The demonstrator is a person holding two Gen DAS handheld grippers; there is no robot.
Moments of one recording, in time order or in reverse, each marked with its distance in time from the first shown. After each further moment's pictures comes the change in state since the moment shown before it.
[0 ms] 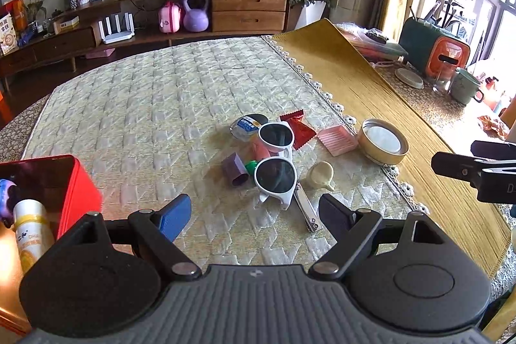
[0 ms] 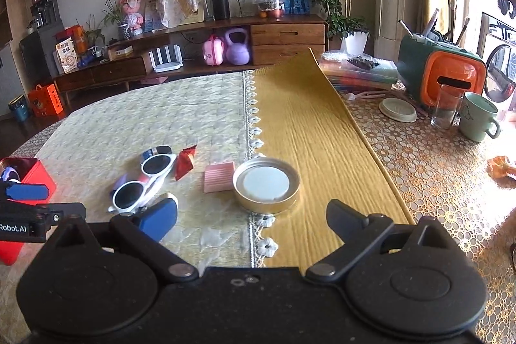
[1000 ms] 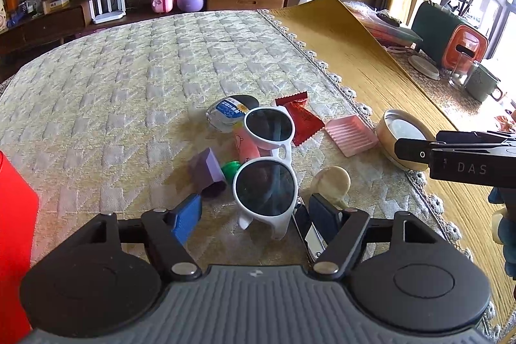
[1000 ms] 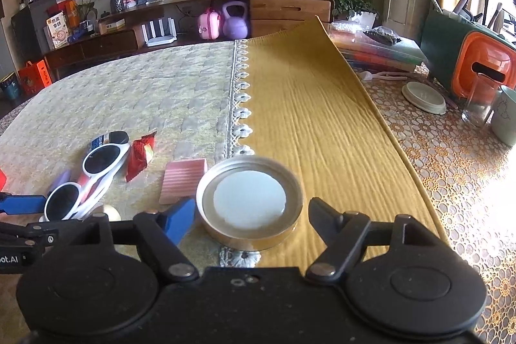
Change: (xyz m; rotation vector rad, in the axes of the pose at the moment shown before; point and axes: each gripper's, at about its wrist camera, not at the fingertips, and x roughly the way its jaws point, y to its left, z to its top) left arm 0.074 -0.005 0.002 -0.038 0.043 -0.031; right arm 0.089 -0.009 0.011 -0.044 0.074 -0.009
